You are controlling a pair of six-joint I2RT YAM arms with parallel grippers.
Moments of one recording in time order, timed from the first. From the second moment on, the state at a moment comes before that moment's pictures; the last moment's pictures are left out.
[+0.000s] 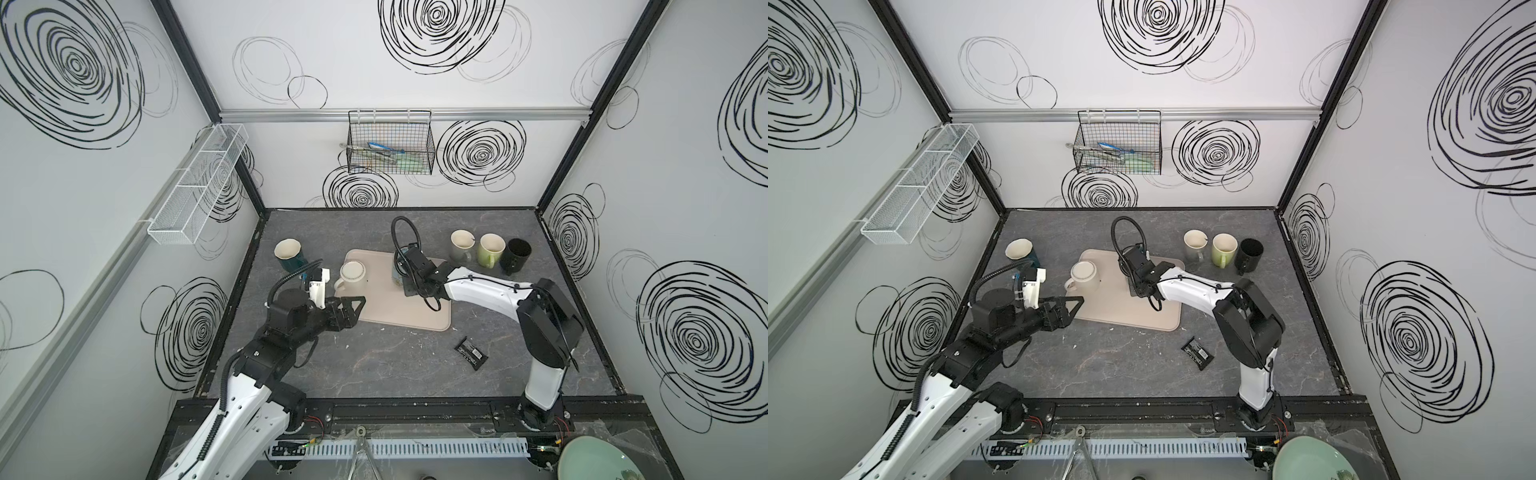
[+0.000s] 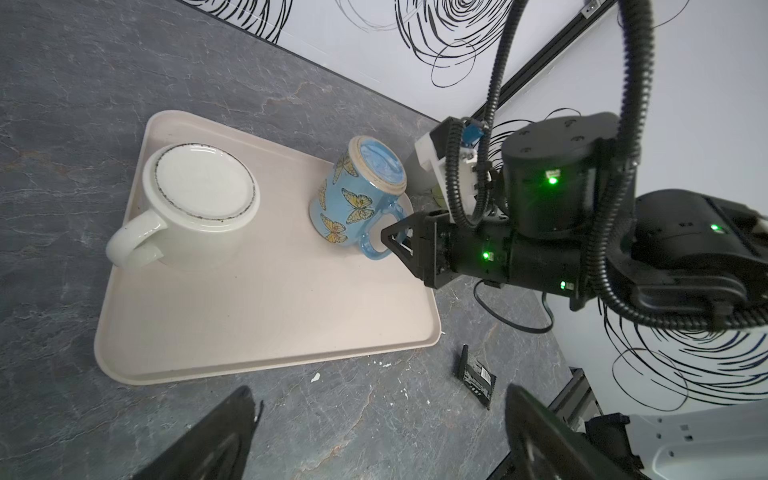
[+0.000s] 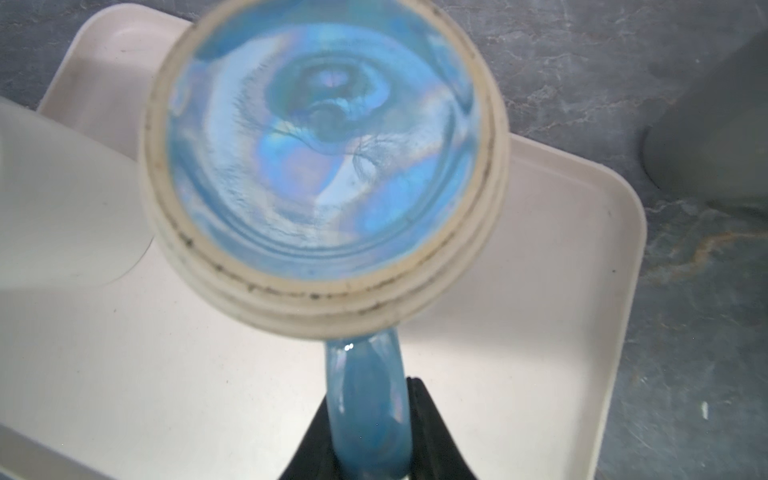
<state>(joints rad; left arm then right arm) -0.35 0.62 0.59 -0.42 0.32 -0.58 0.77 1.82 1.28 -0.48 0.30 0.53</state>
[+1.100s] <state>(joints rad) -0.35 0.67 0.55 -0.31 0.34 -0.65 0.81 1.51 0.97 -0.44 0.29 0.62</state>
